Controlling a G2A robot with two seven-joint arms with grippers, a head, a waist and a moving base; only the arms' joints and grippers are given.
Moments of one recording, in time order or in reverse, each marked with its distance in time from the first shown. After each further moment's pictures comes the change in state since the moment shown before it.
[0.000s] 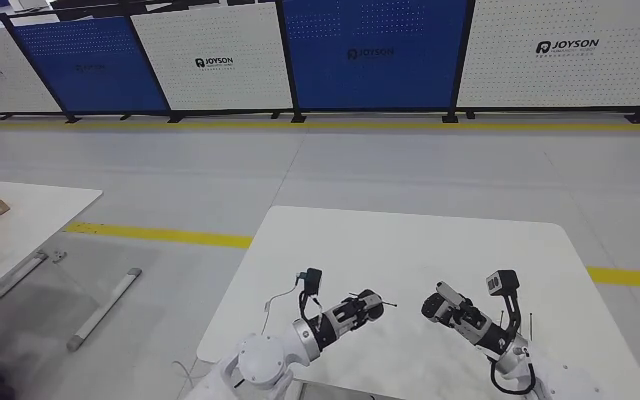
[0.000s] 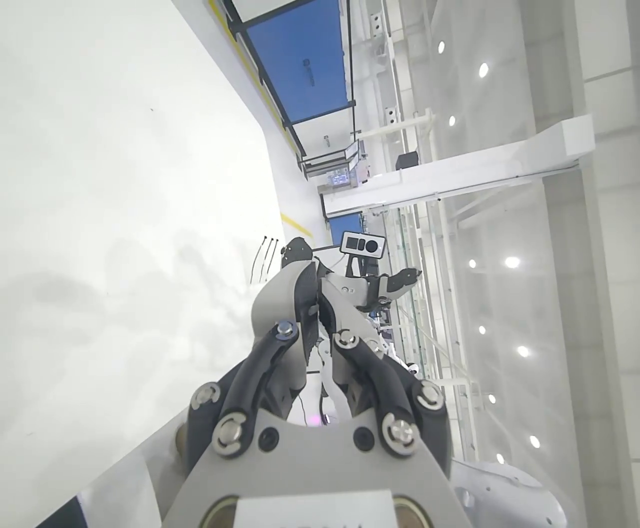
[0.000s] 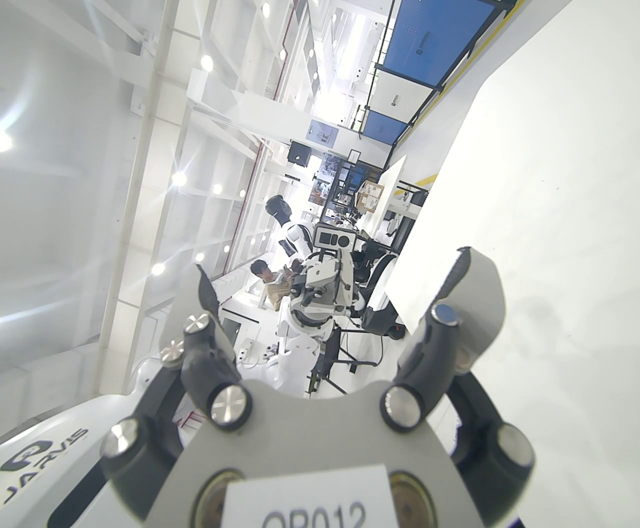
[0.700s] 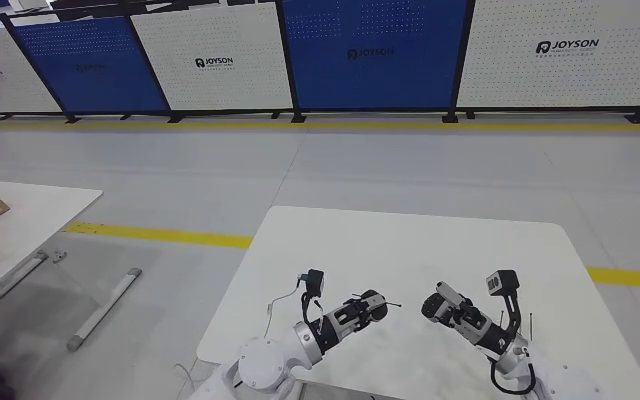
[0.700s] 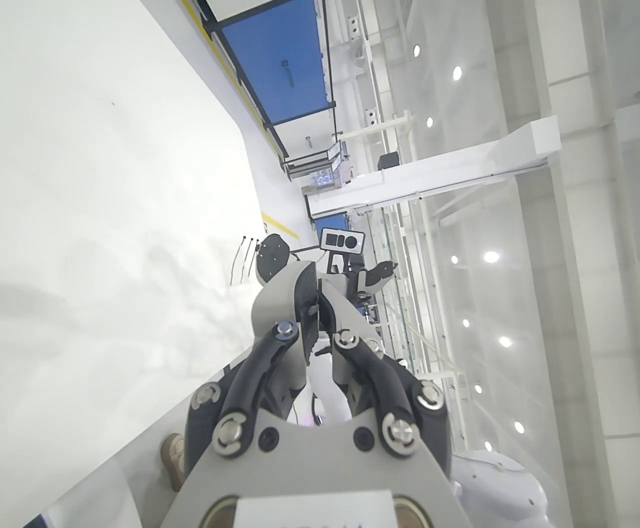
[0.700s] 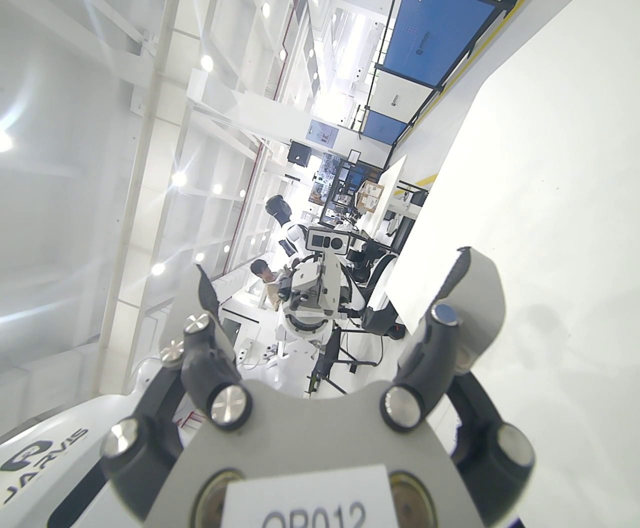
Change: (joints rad) left arm 0.011 -0.001 0.012 -0.023 -0.024 -0.023 0.004; right arm 0.000 0.000 0.000 0.000 0.000 0.000 0.000
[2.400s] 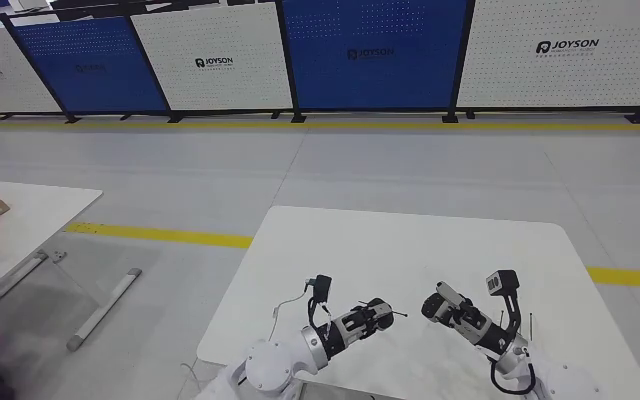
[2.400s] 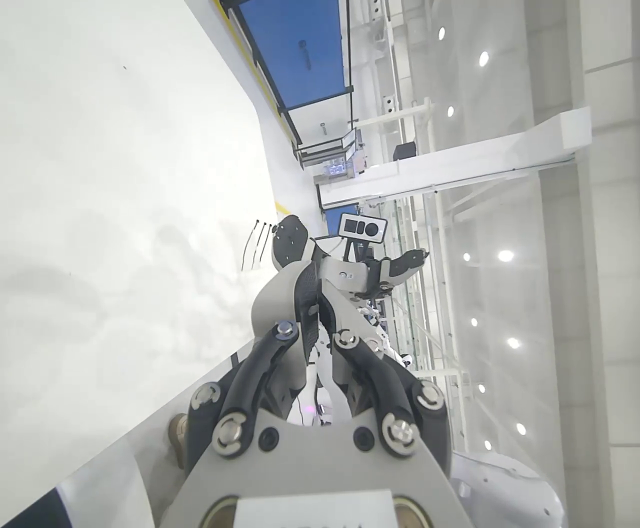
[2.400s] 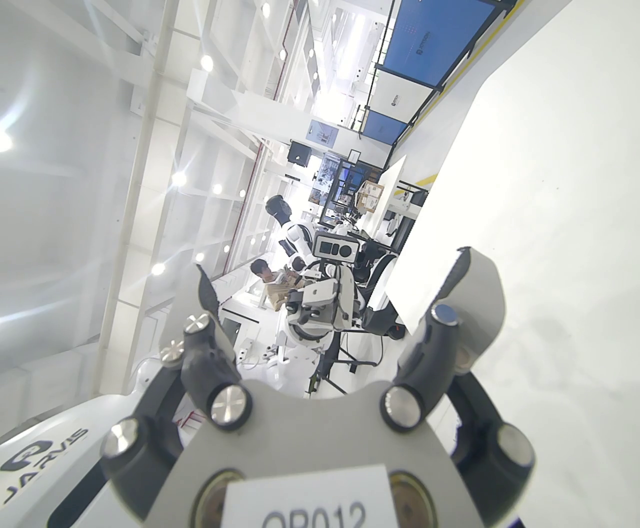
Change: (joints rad) left arm -0.013 -0.002 0.036 0.019 0.034 0.040 0.000; right arm 0.000 0.000 0.000 0.000 0.000 0.000 0.000
